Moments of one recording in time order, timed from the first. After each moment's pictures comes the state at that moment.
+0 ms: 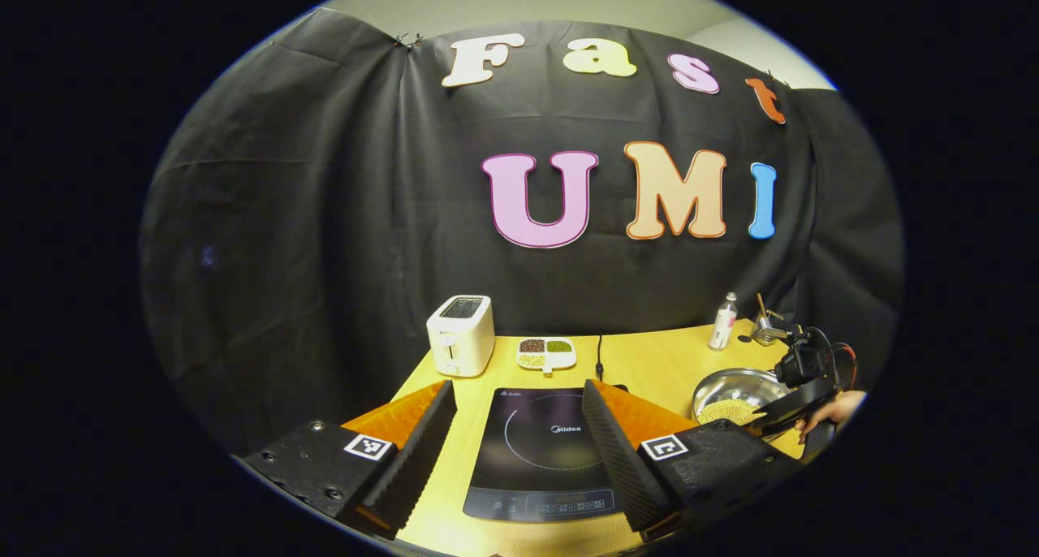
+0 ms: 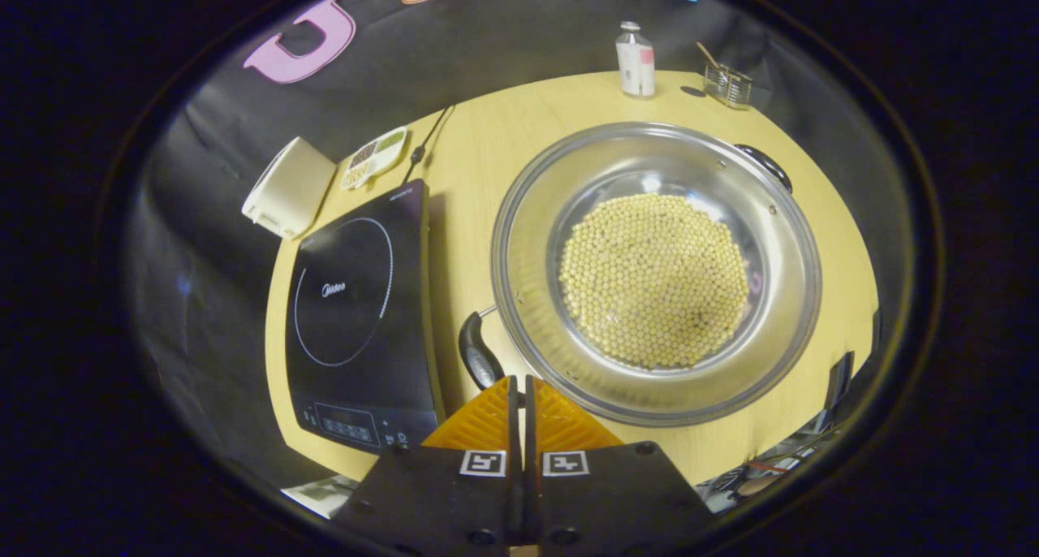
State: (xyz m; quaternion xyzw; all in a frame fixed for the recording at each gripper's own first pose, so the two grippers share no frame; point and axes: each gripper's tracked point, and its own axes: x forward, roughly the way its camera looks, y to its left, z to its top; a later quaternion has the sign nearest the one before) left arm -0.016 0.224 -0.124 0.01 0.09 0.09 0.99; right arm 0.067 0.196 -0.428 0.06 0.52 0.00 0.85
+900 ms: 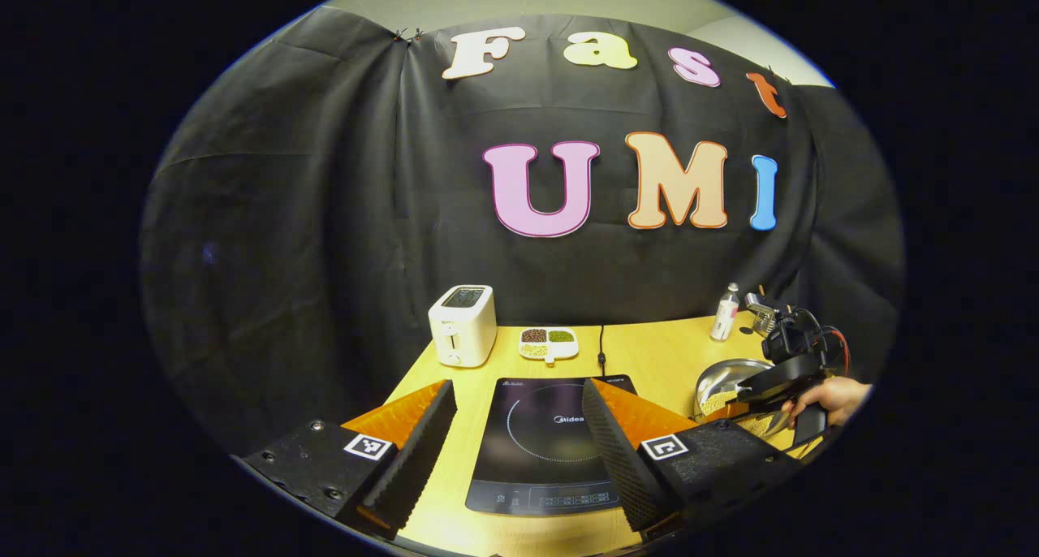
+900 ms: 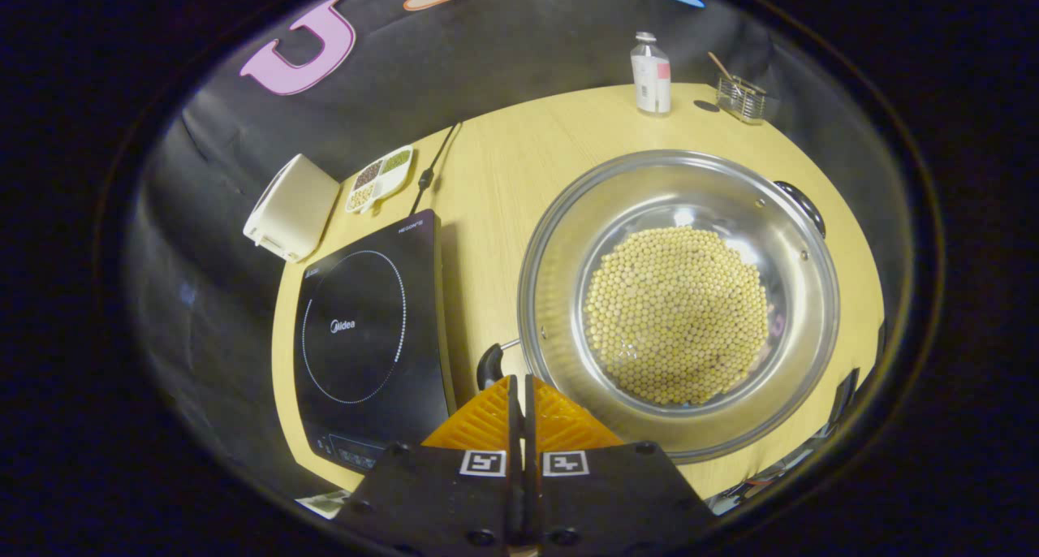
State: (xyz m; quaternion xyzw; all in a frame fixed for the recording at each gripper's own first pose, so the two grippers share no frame) left arm -0.020 0.228 -0.139 0.02 0.11 0.10 0.99; right arm 0.095 0.210 -0.425 0.06 0.50 0.01 0.87
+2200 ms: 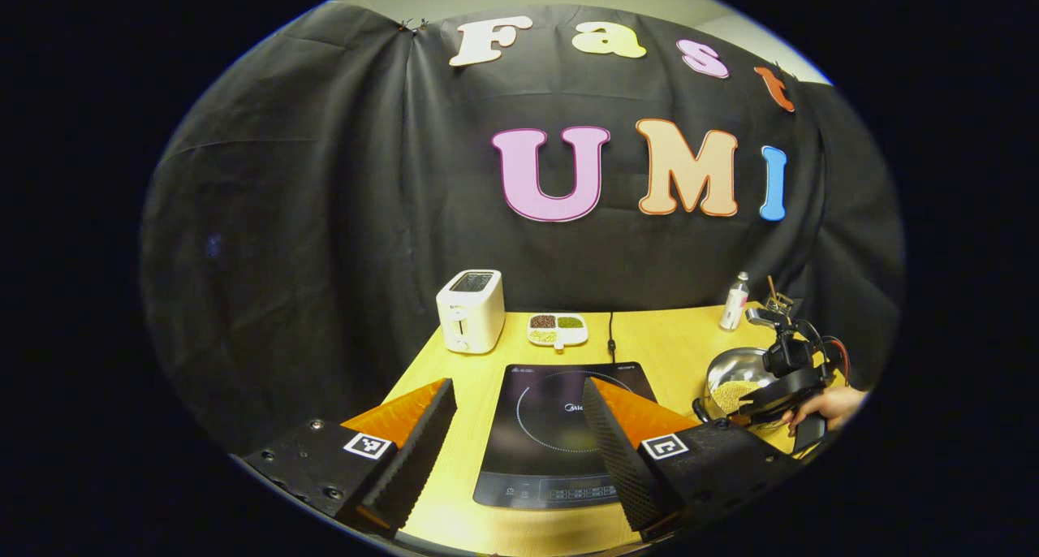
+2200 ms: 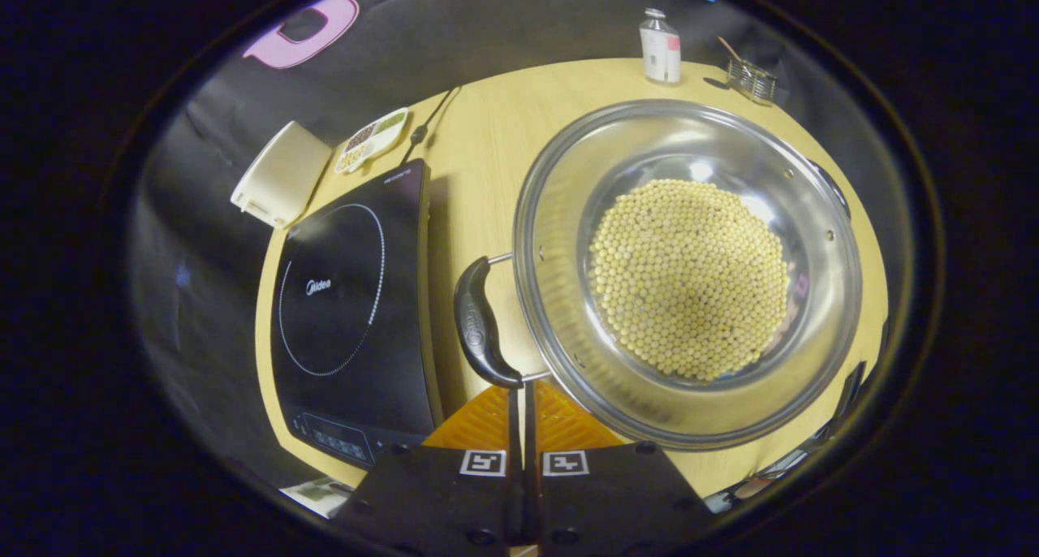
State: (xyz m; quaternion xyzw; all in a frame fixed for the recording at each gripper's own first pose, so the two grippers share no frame) left arm -0.021 0.239 -0.159 0.01 0.13 0.11 0.99; right arm 0.085 0.218 -0.458 0.05 0.54 0.01 0.84
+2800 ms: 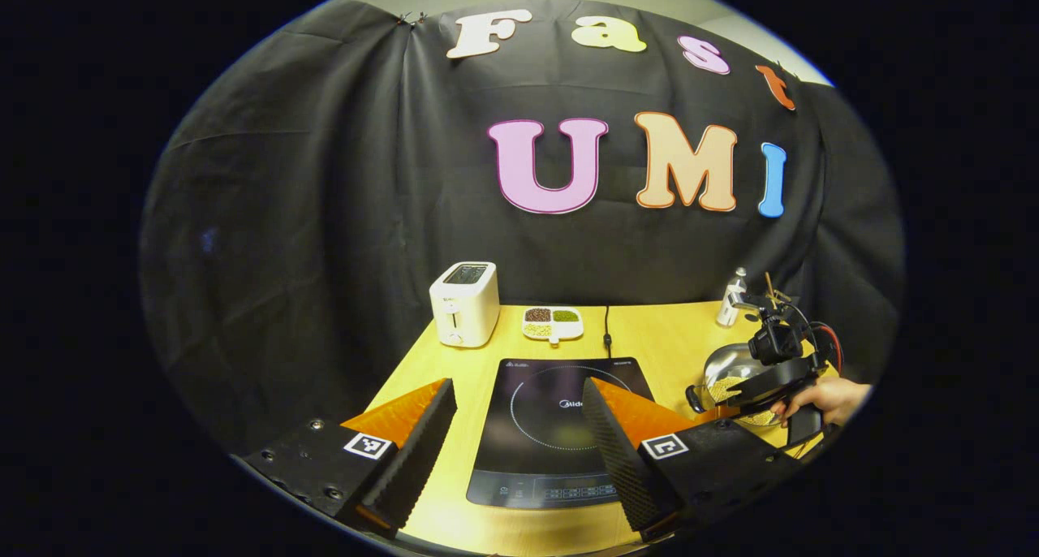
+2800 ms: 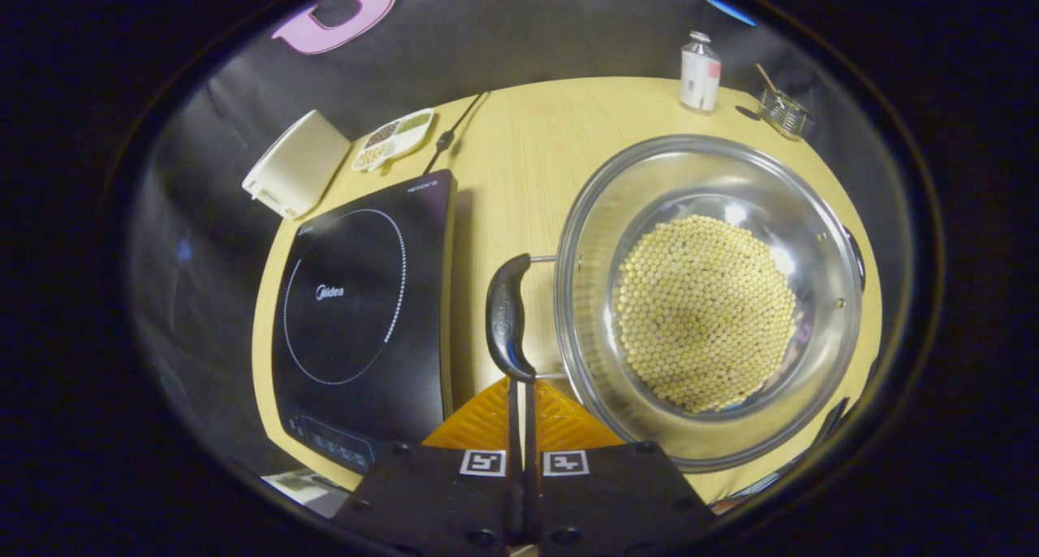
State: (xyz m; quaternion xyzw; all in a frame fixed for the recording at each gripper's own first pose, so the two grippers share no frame) left arm -0.010 0.229 -0.167 0.00 0.15 0.09 0.98; right arm 0.098 0.227 -0.443 0.01 0.52 0.05 0.85
